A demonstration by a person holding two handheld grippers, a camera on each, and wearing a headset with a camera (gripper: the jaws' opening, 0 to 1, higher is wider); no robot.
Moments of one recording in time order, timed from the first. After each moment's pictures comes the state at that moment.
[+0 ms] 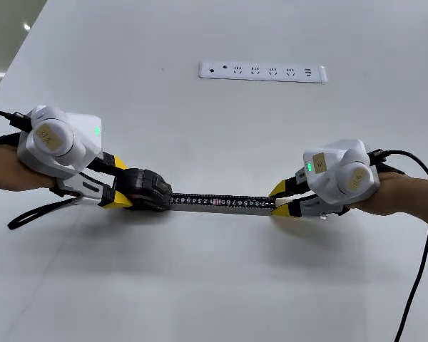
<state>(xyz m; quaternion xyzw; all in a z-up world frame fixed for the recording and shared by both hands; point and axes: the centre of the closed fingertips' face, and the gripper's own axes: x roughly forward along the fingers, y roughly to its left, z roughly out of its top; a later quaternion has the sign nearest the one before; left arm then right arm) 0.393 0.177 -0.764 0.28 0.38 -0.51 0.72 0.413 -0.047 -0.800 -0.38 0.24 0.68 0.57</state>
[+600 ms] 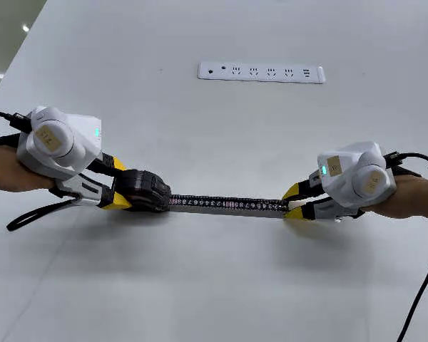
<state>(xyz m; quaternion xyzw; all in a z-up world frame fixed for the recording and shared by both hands) 0.392 0.177 -0.765 0.29 0.38 -0.51 0.72 0.412 -0.070 -0.800 -0.38 0.26 0.68 0.58</state>
